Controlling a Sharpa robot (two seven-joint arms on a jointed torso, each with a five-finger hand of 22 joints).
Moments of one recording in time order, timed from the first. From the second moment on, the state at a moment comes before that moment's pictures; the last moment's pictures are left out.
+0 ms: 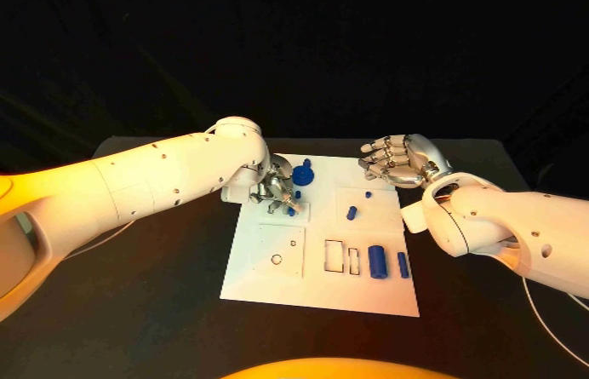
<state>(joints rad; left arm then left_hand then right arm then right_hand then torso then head) 1.33 -0.45 -0.08 1.16 -1.09 0.49 -0.45 1.17 0.01 0.33 0.27 0.05 0.81 0.11 0.57 0.64 1.04 0.04 1.03 0.63 1.47 -0.02 1.49 1.31 0.12 1.24 0.09 1.31 0.99 1.22 -0.90 -0.14 1.64 -0.55 -0.70 0.13 1.42 -0.23 0.41 0.26 0.31 0.75 0.19 0.39 0.26 0.95 0.17 0.38 0.15 1.06 0.11 0.20 0.47 0.17 1.04 0.21 0.07 0.37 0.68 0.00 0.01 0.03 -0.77</state>
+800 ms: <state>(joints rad) 1.33 -0.46 -0.08 1.15 -1.01 0.46 -0.44 1.11 -0.08 0.74 0.15 0.05 0.80 0.09 0.69 0.78 1.10 0.02 1.06 0.69 1.47 -0.03 1.50 1.31 0.12 1.25 0.07 1.34 1.03 1.22 -0.89 -0.14 1.64 -0.55 -0.67 0.11 1.42 -0.23 0.41 0.26 0.32 0.75 0.19 0.39 0.25 0.95 0.17 0.38 0.14 1.06 0.11 0.19 0.46 0.17 1.04 0.22 0.07 0.35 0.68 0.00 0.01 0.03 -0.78</state>
